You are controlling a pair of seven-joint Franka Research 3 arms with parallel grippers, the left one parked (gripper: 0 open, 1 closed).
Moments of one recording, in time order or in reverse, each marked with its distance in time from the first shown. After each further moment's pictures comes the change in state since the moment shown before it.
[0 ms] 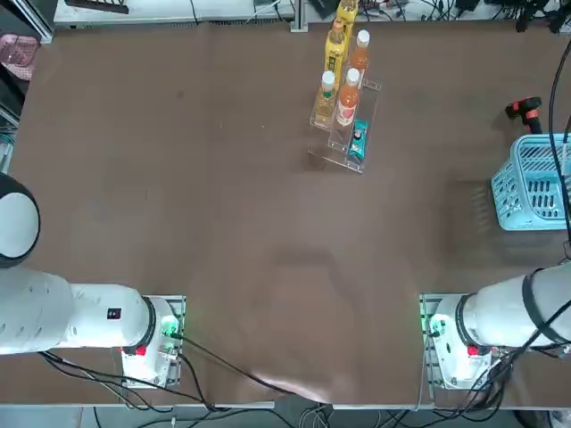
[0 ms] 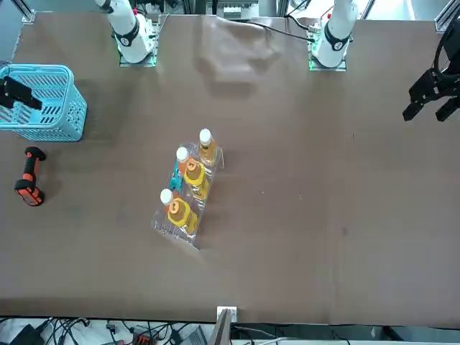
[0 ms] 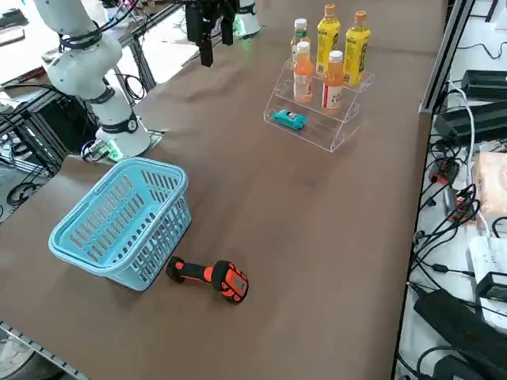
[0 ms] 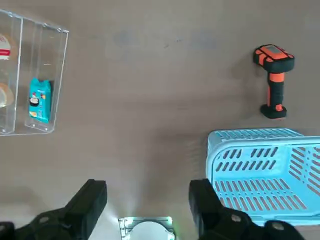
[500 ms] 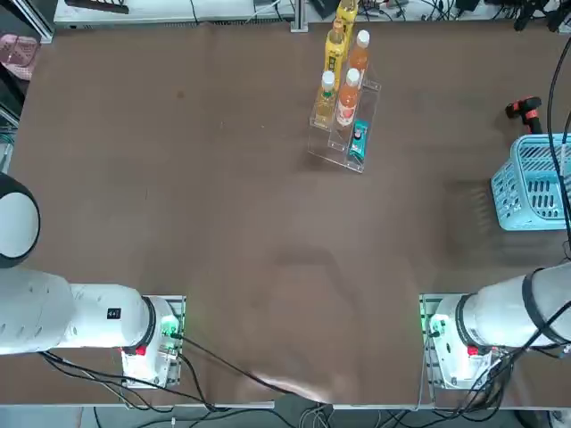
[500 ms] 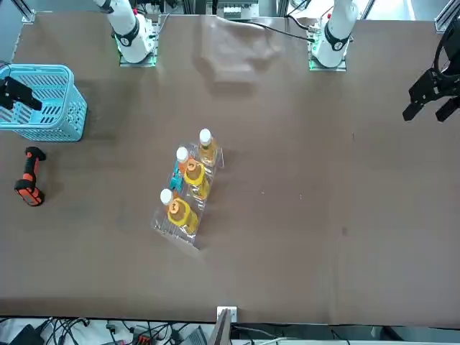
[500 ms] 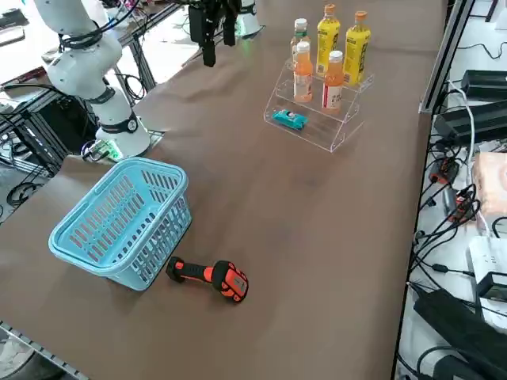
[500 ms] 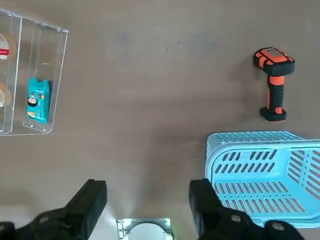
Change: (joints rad) arm 0.003 0.009 0.004 0.000 -0.006 0.008 -0.005
